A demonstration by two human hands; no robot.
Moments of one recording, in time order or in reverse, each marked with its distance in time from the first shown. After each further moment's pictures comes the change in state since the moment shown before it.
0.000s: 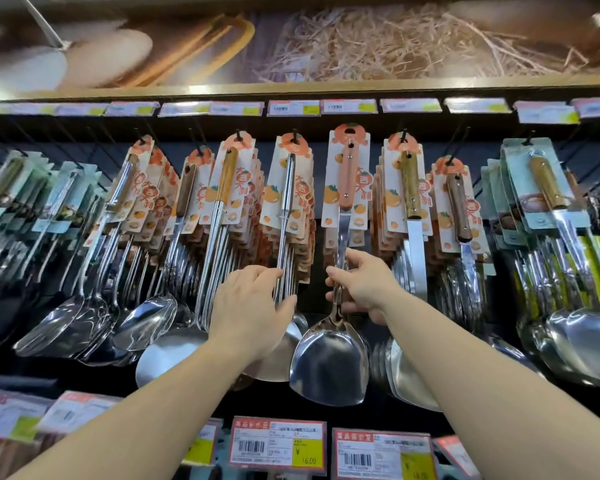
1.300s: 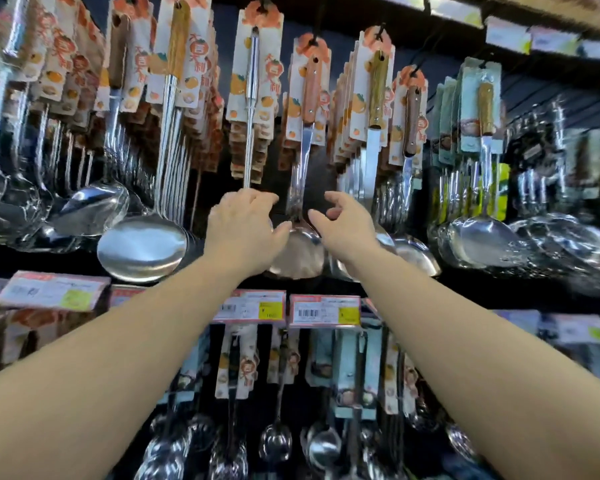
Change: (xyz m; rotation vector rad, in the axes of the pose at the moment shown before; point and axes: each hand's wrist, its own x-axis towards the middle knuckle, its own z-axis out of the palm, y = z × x) left_hand -0.036 0.027 -0.003 -0.170 -0.181 0.025; right_hand -0.085 0.011 0.008 -0.448 0.293 0.070
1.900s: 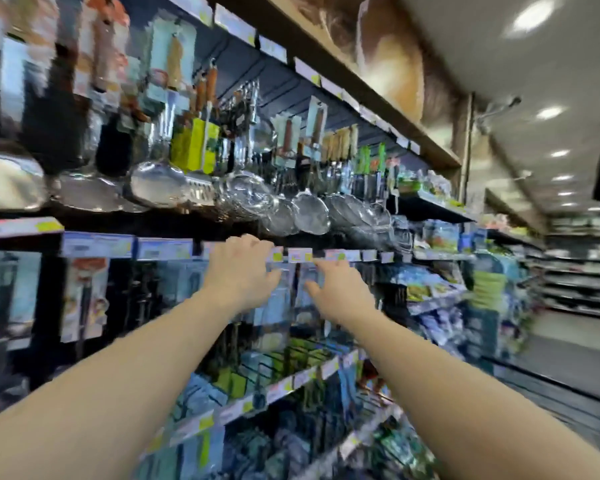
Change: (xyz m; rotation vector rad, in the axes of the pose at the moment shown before) left_hand -0.146 0.451 0.046 -0.371 -0.425 0.312; right_hand -0.212 0.162 -0.452 -1.033 -0.010 0.339
